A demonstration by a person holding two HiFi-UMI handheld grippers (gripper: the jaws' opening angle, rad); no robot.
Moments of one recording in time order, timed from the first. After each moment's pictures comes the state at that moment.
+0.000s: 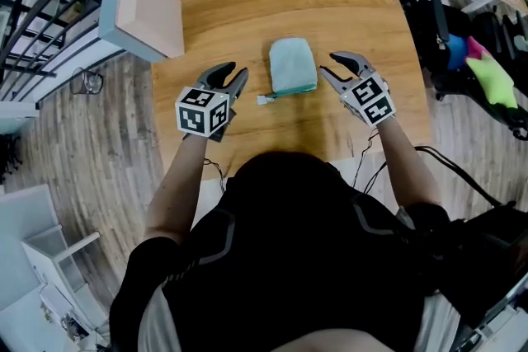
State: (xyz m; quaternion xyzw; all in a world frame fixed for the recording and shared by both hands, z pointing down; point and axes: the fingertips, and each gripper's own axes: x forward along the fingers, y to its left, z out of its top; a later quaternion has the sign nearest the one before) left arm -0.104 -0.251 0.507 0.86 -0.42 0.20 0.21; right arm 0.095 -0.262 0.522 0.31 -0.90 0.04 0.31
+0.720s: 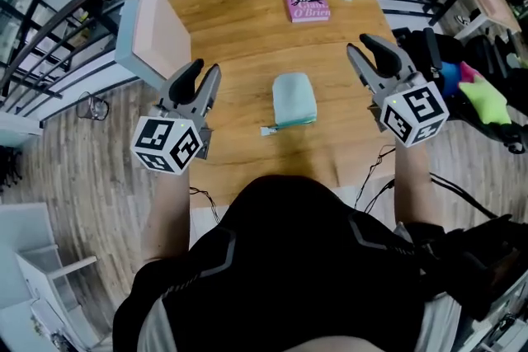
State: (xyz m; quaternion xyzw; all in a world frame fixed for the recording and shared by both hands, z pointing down) left arm -0.141 -0.254 0.304 0.86 -0.50 0.05 0.07; right arm 0.126 -0.284 0.288 0.42 -0.90 -0.02 0.08
